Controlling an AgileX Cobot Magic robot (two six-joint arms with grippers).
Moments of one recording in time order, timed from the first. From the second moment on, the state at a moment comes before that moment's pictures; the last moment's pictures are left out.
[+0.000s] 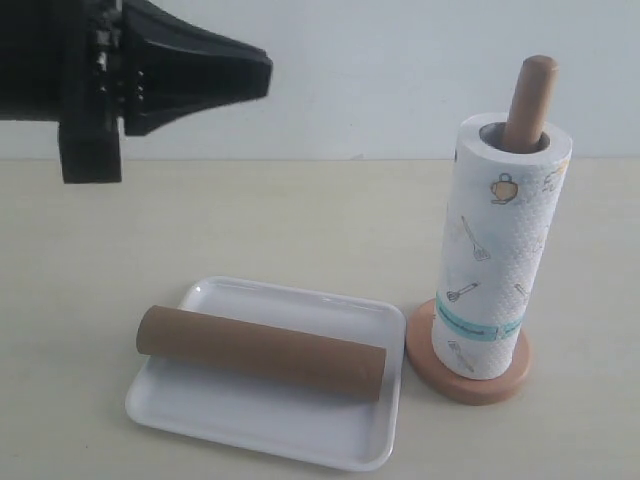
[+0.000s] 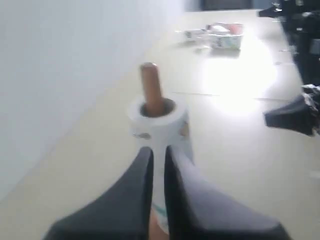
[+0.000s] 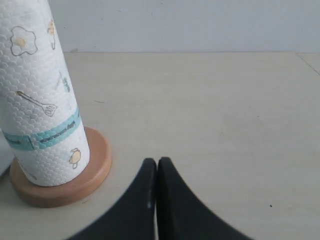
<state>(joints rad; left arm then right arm) -0.34 1.22 -0.91 1.59 -0.86 -1.29 0.06 0.00 0.00 -0.01 0.35 0.04</state>
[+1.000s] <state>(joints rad) -0.29 0.52 -0.43 0.70 -0.63 -0.83 0.06 0.00 0.00 -0.01 0.35 0.04</state>
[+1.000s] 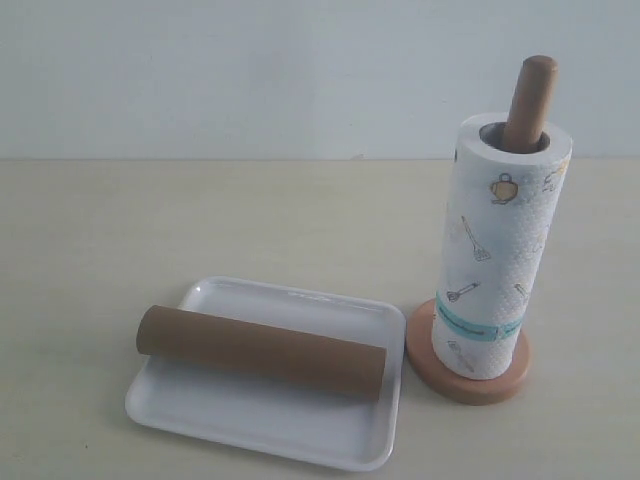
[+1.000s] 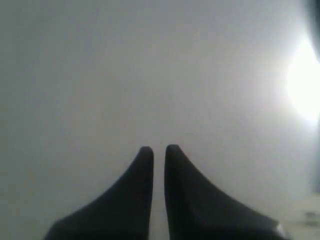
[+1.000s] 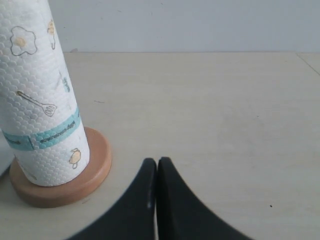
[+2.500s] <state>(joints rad) -0.07 0.03 -0.12 0.39 0.26 -0.60 0.06 0.00 0.00 -0.01 0.34 0.04</state>
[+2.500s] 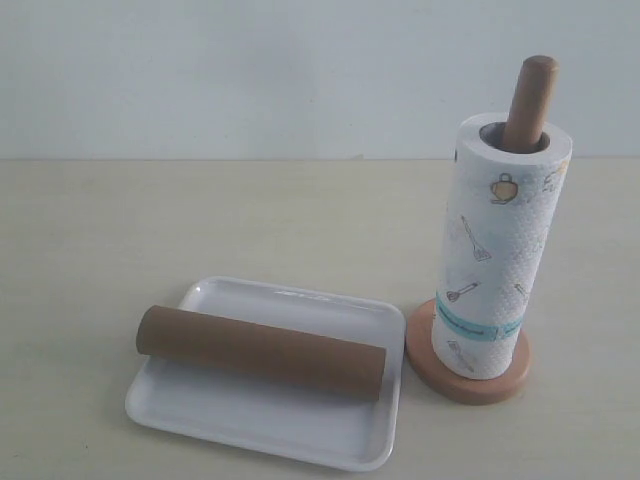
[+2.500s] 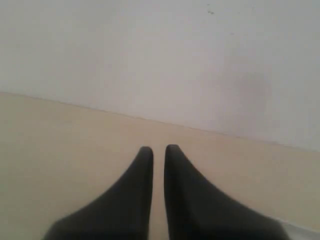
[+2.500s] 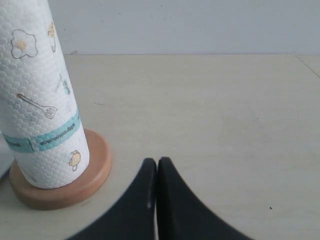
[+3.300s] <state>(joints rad) -0.07 0.00 0.00 -0.08 0.29 -0.08 0.06 0.00 0.00 -0.01 0.34 0.04</state>
